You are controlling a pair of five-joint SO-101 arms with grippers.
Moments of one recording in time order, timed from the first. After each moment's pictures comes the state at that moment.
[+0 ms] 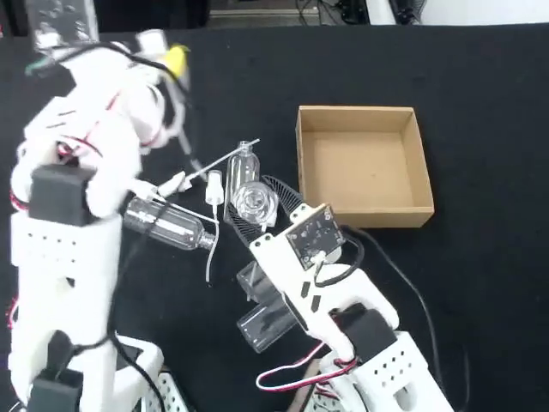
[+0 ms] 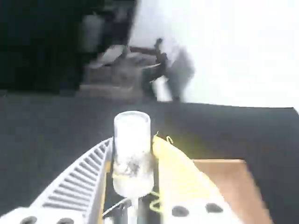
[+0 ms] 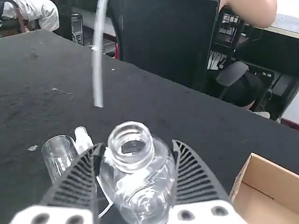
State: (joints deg) left arm 5.5 -30.2 -6.5 61.5 12.4; right arm -31.7 -85.0 82.1 24.7 7.7
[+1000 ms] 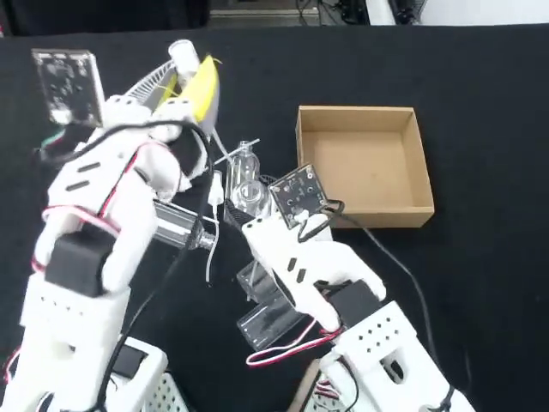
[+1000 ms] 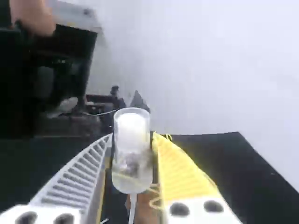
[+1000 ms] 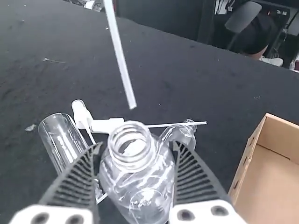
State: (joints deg) left arm 13.2 -51.1 21.5 37.4 13.4; right arm -30.7 -64.5 72.7 25.5 2.3
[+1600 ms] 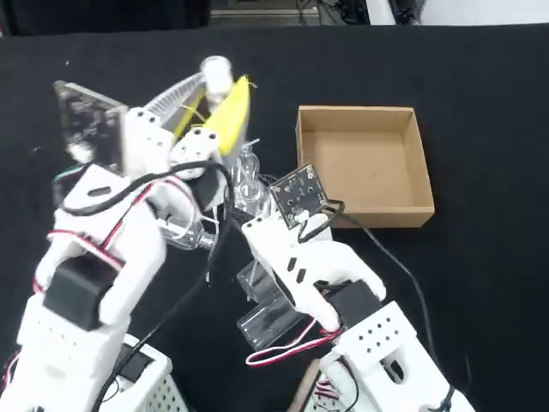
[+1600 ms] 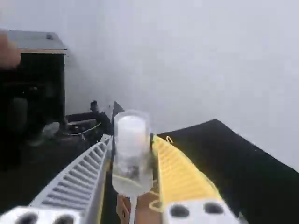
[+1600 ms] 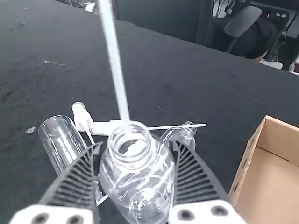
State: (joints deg) left arm 21.7 -55.4 22.1 37.9 4.9; right arm -30.7 -64.5 72.7 25.0 2.3
